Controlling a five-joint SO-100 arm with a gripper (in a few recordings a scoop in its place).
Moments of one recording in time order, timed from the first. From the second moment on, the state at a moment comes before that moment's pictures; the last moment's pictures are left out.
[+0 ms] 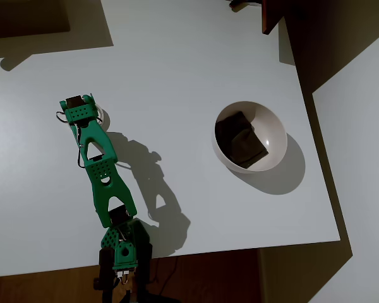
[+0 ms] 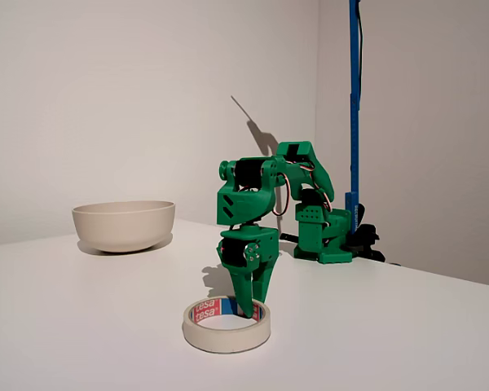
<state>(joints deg) -18.5 43.9 41.6 84.8 17.5</state>
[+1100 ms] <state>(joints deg) -1.3 105.5 41.7 100.4 15.3</state>
